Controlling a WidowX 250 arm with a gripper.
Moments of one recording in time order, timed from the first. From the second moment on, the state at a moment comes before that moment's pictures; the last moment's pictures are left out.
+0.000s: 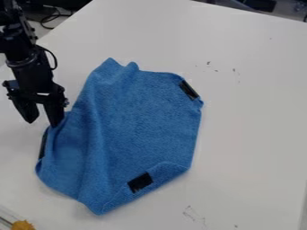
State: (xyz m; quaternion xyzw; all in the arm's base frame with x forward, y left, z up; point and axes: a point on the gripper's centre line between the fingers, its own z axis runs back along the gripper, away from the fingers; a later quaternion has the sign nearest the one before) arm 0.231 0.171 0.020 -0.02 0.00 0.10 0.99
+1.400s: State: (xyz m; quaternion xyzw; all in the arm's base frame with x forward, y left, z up) arm 0.245 0.170 0.003 -0.03 0.03 0.09 0.99
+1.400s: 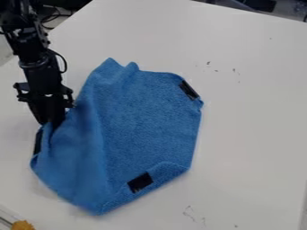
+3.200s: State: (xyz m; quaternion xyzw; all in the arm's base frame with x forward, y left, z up) arm 0.241 0.258 0.003 0.04 -0.07 0.09 0.99
